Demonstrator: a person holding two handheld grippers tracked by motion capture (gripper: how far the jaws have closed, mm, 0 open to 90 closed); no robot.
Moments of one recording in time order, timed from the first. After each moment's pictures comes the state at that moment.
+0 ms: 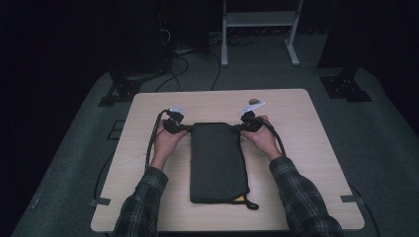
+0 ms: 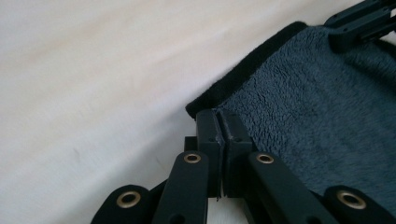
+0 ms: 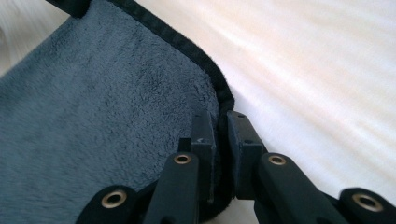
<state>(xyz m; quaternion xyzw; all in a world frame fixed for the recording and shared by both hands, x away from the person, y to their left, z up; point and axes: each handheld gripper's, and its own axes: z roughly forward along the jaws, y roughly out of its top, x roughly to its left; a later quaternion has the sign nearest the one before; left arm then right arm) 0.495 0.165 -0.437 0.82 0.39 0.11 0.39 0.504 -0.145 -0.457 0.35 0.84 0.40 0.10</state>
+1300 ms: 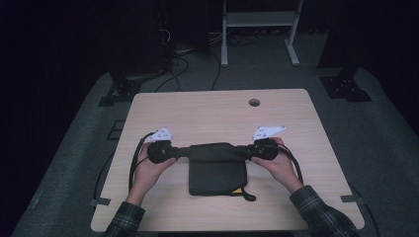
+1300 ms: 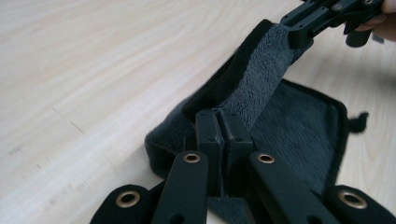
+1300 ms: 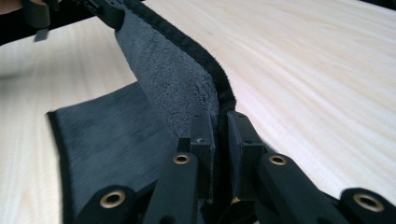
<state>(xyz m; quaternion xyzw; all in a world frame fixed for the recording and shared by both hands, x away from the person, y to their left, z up) 0.370 0.189 -0.414 0.83 0.29 0.07 0.46 0.383 -0.167 -0.431 0.26 0.83 0.48 0.08</state>
